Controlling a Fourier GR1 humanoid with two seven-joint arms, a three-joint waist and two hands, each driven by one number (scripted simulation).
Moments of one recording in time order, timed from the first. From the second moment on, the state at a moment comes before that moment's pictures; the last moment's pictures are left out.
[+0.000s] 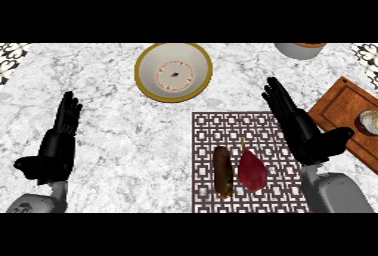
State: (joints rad) left arm -0.08 0.38 -0.20 -1.51 0.22 0.40 -0.16; right arm -0.23 -0.27 0.23 -1.55 -0.26 -0.09 0.03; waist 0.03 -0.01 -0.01
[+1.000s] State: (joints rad) left arm -0.19 0.50 -0.01 -1.51 0.34 0.25 -0.08; right arm -0.05 -0.31 0.46 -2.07 0.03 -0.13 0.02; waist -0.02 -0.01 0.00
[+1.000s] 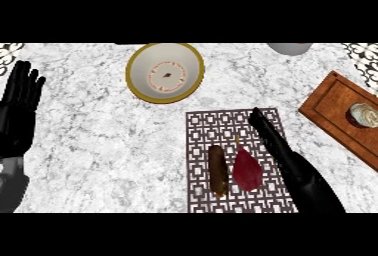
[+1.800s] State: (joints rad) left arm -0.22 0.49 0.02 -1.49 0.34 0.21 -0.07; right arm -0.13 -0.87 0.16 -2.20 -0.23 0.37 0.43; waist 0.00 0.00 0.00
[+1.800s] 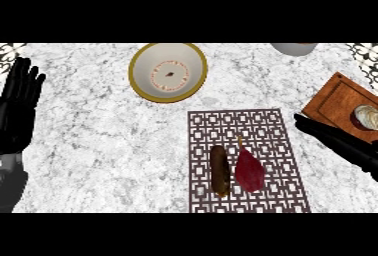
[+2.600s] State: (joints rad) left arm -0.24 0.44 0.08 -1.43 0.29 0.14 -0.09; right arm -0.23 -0.71 0.21 -2.01 -0.08 0.62 0.48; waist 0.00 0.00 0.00
